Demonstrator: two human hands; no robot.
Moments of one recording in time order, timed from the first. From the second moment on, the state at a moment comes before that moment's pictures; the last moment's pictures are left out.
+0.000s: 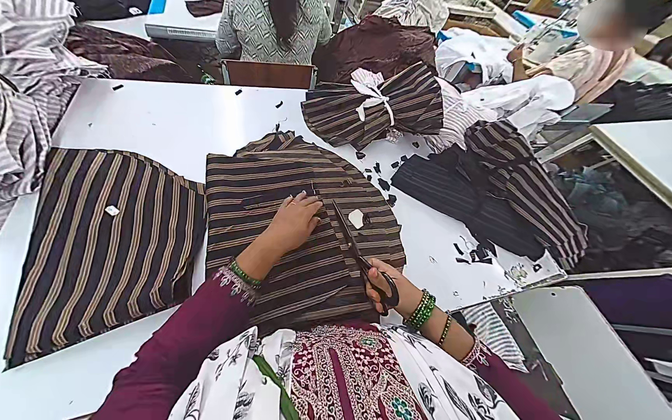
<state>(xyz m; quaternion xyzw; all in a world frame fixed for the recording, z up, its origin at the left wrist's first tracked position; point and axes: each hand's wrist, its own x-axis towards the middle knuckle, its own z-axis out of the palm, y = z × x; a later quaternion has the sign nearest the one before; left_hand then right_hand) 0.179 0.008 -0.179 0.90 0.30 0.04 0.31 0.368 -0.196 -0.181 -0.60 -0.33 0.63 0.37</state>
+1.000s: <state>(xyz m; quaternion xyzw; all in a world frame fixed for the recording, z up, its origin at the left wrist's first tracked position) 0.204 0.021 -0.221 0.90 0.39 -0.05 0.21 0.357 -0.209 -0.172 -0.69 -0.37 0.59 0.20</state>
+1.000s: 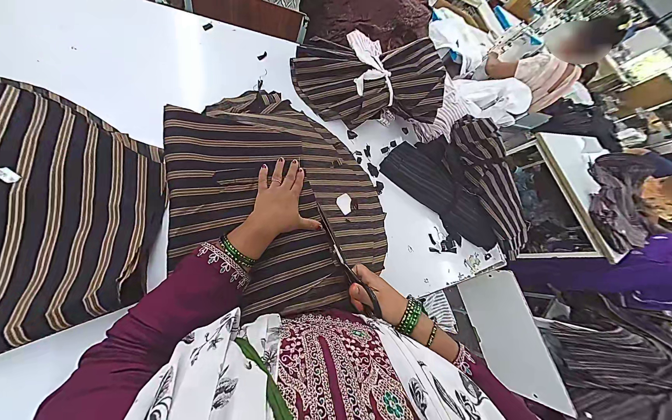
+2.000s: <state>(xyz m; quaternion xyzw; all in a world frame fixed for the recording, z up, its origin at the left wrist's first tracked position) 0.206 0.021 -0.215 0.89 0.39 -0.07 0.23 0.345 -0.169 -0.164 -0.70 -0.32 0.60 0.22</state>
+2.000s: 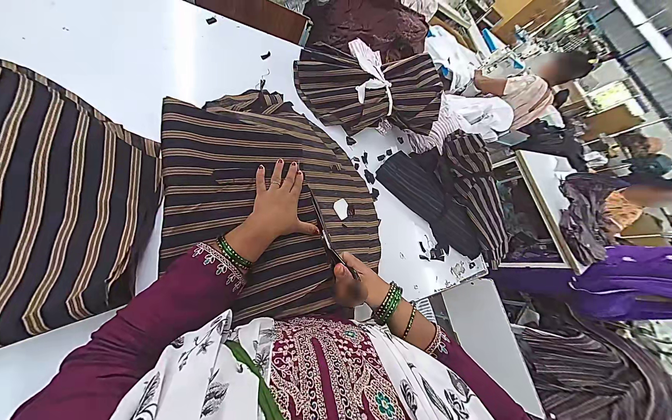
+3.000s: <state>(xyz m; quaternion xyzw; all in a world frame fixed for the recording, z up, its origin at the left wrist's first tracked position) 0.206 0.022 -0.213 0.88 0.39 -0.08 0.23 0.346 -0.151 -0.165 -0.70 -0.33 0.57 0.26</state>
